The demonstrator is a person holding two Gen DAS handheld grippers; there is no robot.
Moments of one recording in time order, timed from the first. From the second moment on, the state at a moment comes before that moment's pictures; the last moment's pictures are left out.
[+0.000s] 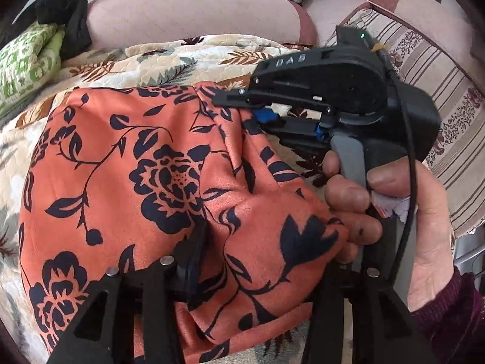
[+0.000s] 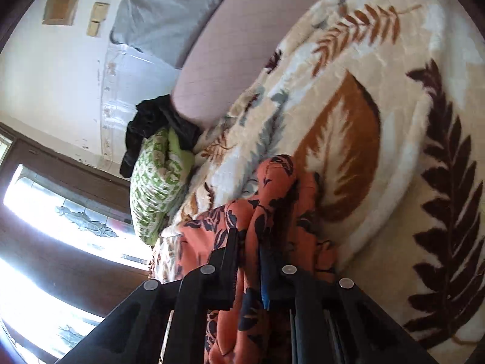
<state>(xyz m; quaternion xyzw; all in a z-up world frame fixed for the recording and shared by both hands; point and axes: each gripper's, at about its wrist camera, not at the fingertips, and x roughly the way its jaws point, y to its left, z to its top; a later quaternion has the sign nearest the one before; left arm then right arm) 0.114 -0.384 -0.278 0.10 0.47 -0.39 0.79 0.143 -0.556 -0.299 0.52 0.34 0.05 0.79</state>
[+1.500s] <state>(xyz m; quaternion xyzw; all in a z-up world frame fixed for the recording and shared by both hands) 0.181 -0.222 -0.303 0.06 0.48 -0.32 0.81 0.219 -0.456 -0.244 0.38 0.41 0.04 0.83</state>
